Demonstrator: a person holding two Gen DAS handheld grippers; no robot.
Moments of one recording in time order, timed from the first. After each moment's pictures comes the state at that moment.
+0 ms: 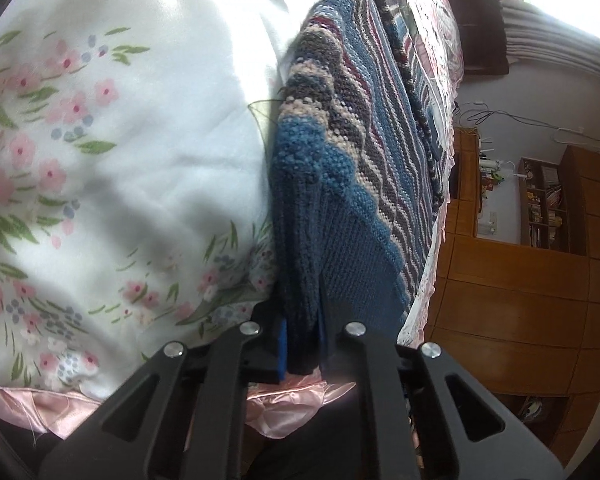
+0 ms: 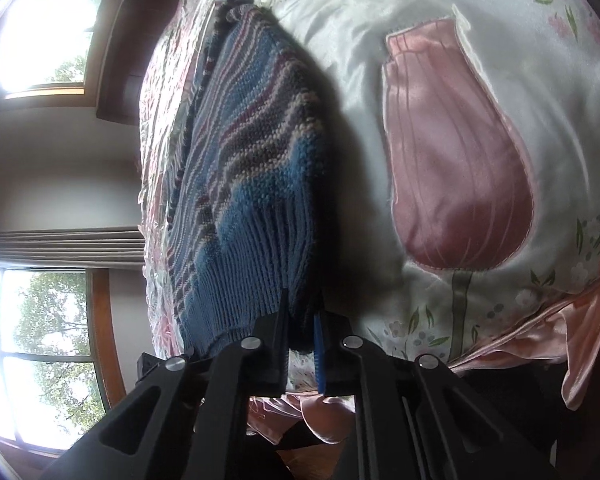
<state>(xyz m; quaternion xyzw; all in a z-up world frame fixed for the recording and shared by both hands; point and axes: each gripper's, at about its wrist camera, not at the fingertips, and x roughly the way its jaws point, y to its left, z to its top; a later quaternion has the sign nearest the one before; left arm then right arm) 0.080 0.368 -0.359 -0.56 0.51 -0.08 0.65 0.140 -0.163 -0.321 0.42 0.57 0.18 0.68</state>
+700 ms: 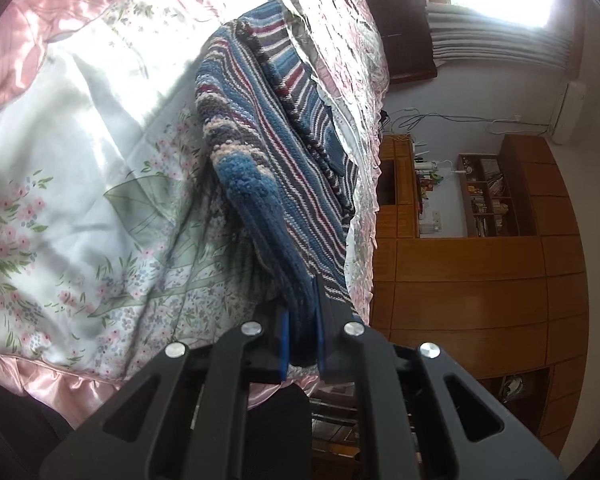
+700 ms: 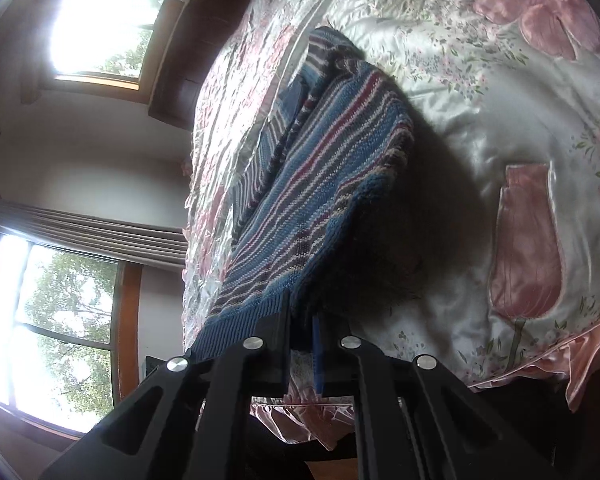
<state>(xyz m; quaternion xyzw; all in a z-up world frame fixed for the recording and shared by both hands) 0.085 0.378 -0.258 -0.57 0.41 -0.15 0.69 0.160 -0.153 -0.223 0.41 0.50 0.24 0.72</state>
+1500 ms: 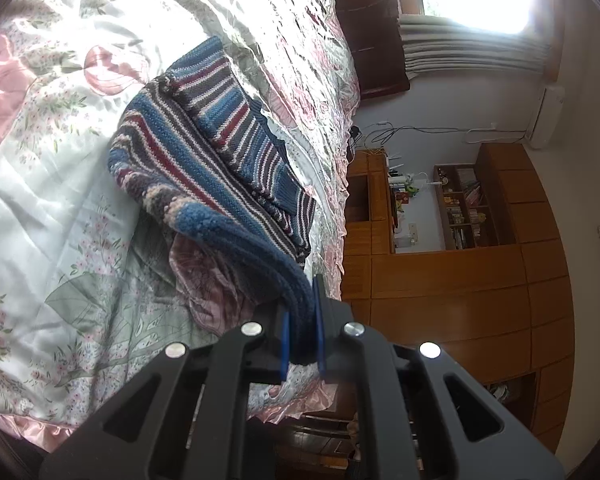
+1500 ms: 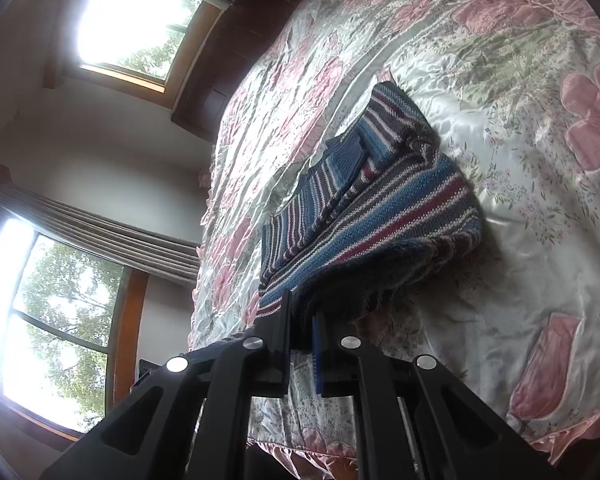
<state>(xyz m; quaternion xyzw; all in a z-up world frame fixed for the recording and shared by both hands) 0.163 0.404 -0.199 -0.58 0.37 -0.17 0.71 0.243 -0.144 -0.148 0.38 0.46 0.26 0.76</state>
